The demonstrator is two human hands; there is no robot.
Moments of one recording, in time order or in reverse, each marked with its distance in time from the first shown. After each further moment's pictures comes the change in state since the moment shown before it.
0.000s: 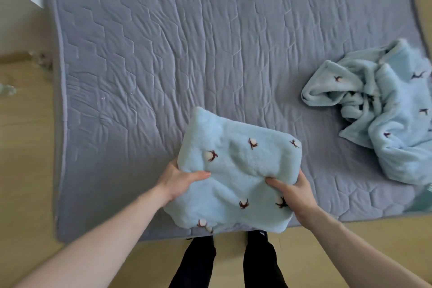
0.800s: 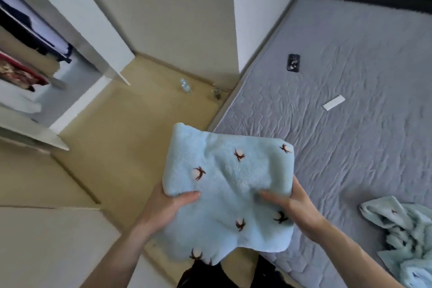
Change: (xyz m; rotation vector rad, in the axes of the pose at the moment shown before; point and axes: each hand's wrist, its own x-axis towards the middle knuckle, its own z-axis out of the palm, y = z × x) left_hand -0.533 0.017 -0.098 -0.557 0.576 0.251; right_hand -0.356 -0.253 0.096 -0.368 -0.946 -0.366
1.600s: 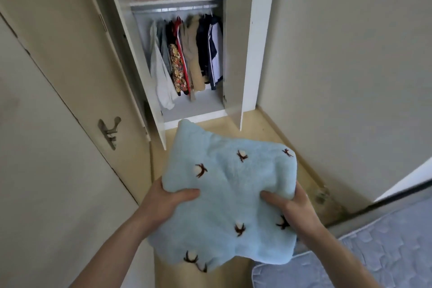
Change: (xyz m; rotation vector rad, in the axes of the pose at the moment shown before) left_hand -0.056 -0.002 -0.445 -0.415 0.583 0.245; right_hand 0.215 -0.166 0.495 -0.397 -0.415 -0.279
